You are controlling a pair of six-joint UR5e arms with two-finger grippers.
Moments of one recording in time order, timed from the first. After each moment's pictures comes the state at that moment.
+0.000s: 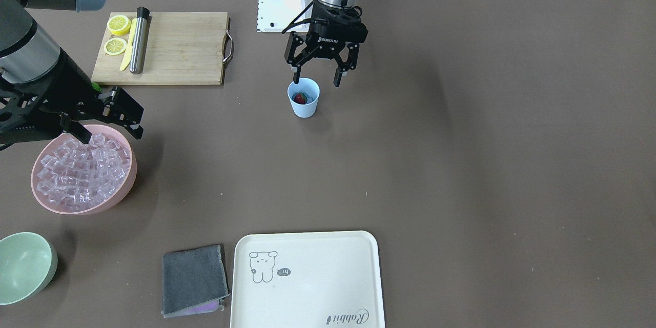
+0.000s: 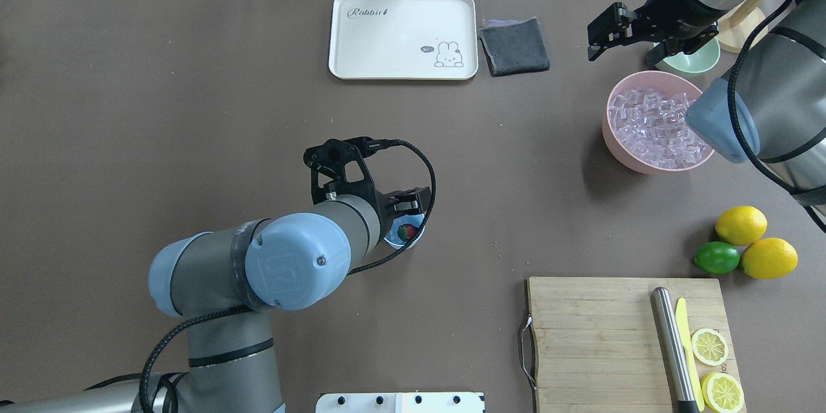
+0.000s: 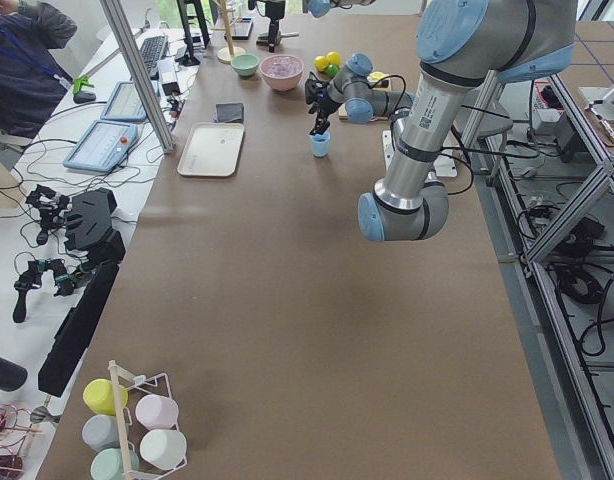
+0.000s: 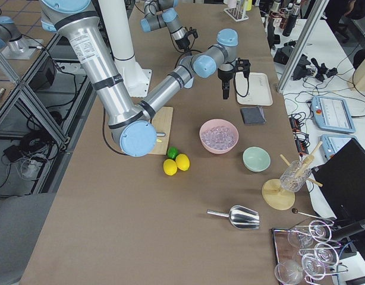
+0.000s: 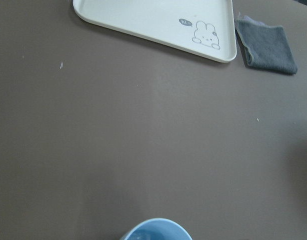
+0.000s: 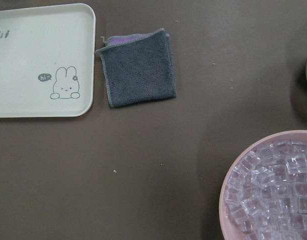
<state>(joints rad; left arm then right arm) -0.35 -2.18 -1.88 -1.76 -1.33 -1.46 1.04 -1.11 1.86 -1.62 2.21 0.85</state>
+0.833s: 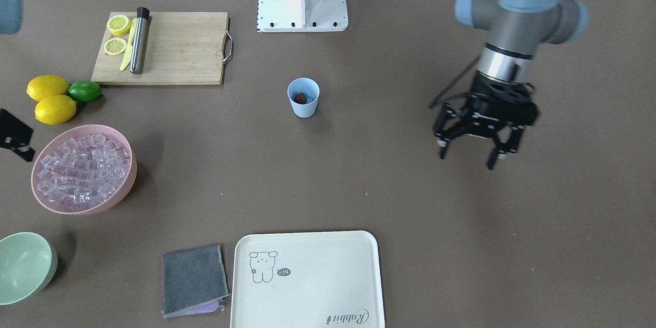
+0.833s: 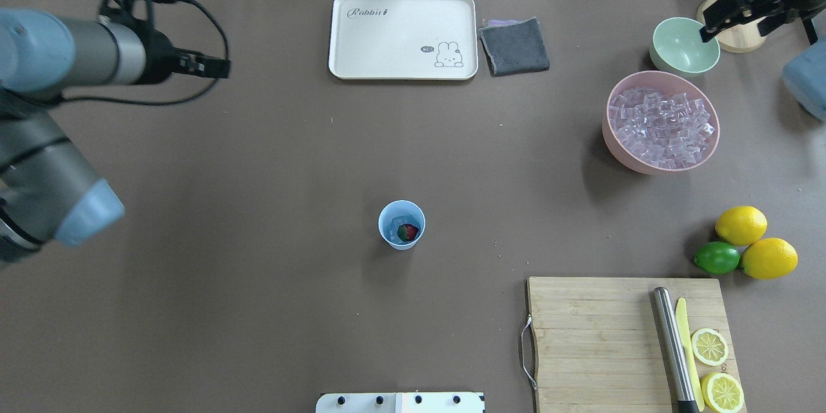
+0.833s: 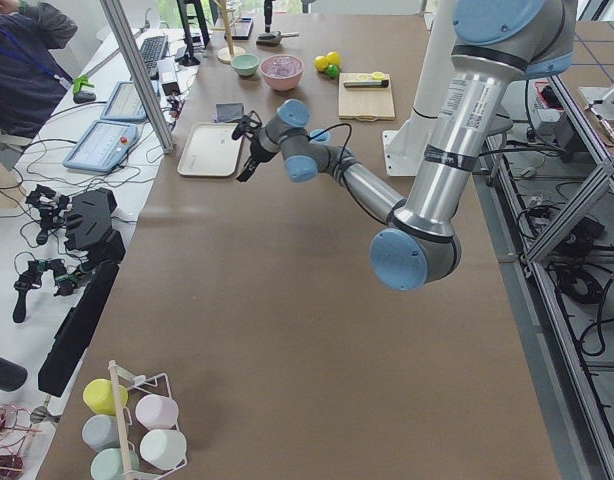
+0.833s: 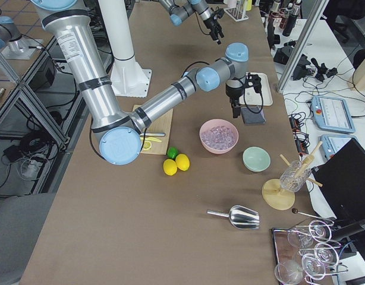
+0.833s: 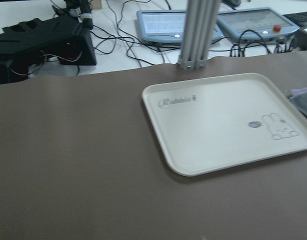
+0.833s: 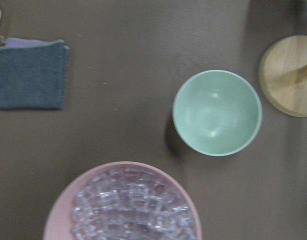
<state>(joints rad) -0.99 -1.89 -1.73 -2.07 -1.88 -0.71 1.29 -1.25 1.75 -1.63 2.24 0.35</state>
